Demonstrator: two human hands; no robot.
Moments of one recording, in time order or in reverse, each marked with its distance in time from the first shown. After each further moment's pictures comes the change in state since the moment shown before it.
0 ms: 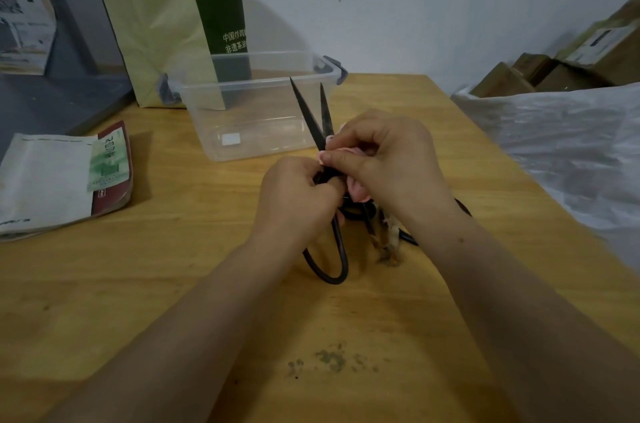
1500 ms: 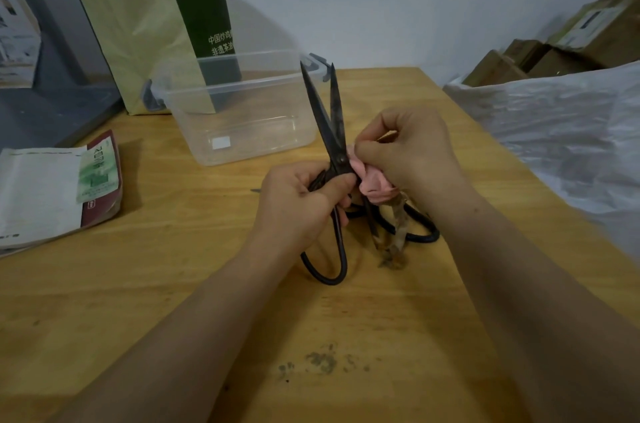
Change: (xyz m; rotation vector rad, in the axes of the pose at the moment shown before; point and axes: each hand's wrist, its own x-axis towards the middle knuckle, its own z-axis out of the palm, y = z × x) left_hand 0.000 -0.008 0.012 -0.231 -0.095 0.078; right_hand 0.009 0.023 -0.021 -0.038 0.117 0.259
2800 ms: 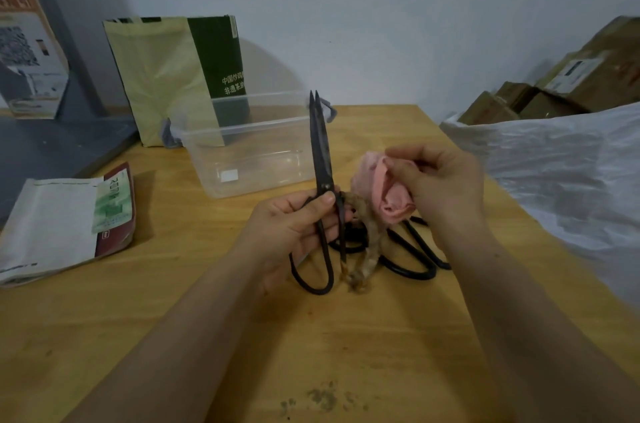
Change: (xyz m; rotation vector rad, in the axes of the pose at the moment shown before) left_hand 0.006 0.013 -0.020 -0.614 -0.138 -0.350; right_hand 0.003 0.012 -0.016 0.396 0.170 0.026
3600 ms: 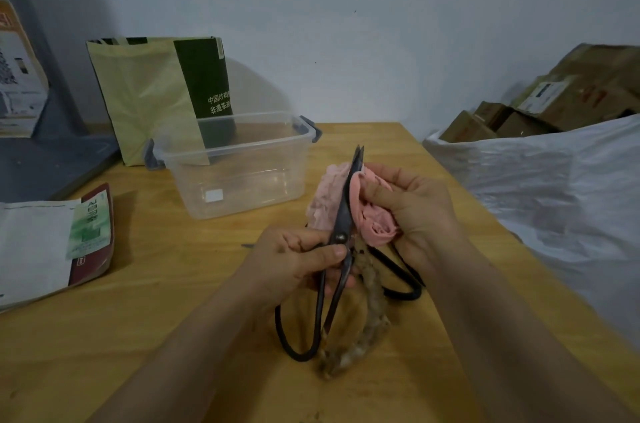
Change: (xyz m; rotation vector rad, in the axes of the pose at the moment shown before) left_hand -0.005 -0.003 0.002 0.438 -0.186 0.075; right_hand -0.002 -0.010 0.008 0.608 -0.154 0.333
